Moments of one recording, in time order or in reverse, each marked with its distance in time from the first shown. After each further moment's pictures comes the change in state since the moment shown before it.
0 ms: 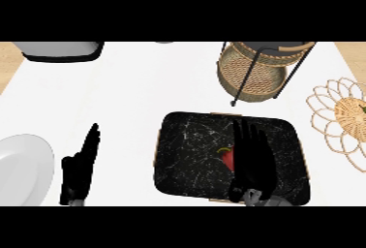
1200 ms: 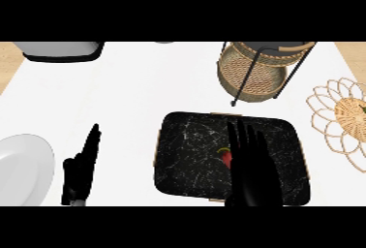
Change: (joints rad) left arm -0.008 0.032 -0.043 0.024 0.042 0.038 -0.037; right arm -0.025 -0.137 0.199 -0.174 -0.034 -0.131 0.108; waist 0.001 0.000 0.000
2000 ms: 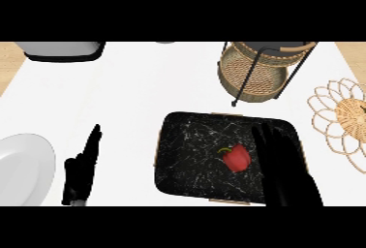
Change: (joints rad) left arm -0.008 0.021 -0.027 0.020 0.030 0.012 -0.010; right arm 0.046 -0.254 0.042 -0.227 -0.074 -0.165 0.019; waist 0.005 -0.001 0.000
